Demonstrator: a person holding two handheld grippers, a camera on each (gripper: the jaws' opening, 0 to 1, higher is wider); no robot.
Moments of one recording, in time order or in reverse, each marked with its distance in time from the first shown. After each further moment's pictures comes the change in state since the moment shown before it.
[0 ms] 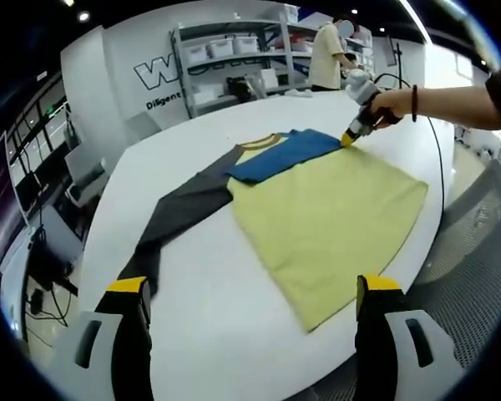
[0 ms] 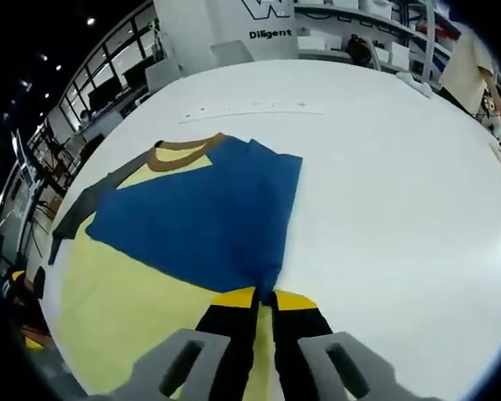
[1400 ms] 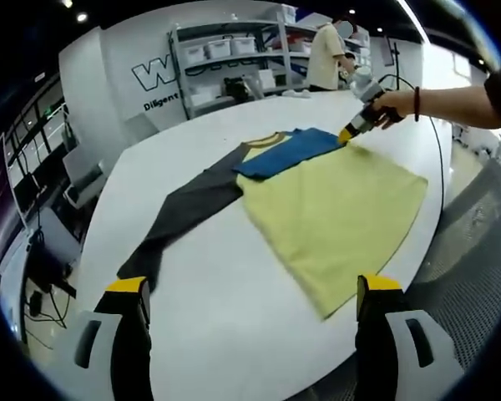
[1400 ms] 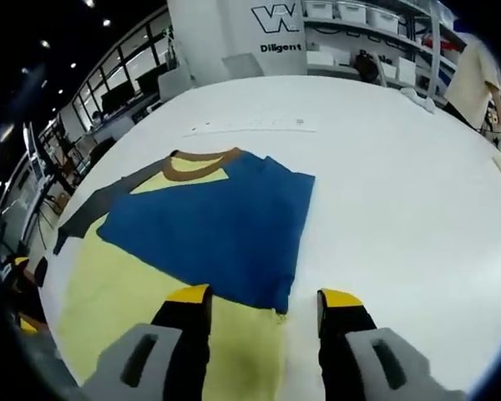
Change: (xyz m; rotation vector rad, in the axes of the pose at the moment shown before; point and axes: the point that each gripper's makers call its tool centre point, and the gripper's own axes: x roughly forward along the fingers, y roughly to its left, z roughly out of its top) left arm 0.000 -0.003 0.002 0.004 -0.009 -0.012; right arm -0.016 -0.013 0.010 -0.046 -0.092 0.055
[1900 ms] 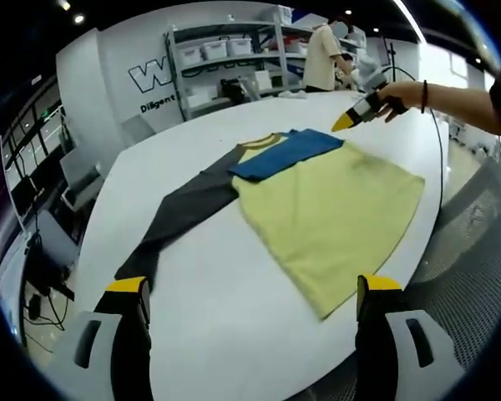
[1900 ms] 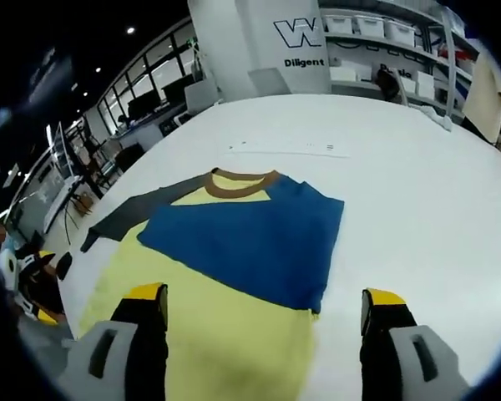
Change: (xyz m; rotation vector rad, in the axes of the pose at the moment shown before) left arm 0.001 -0.004 0.001 0.012 -0.002 -0.016; right arm -0.034 0.037 0.015 -0.058 -0.064 0.117
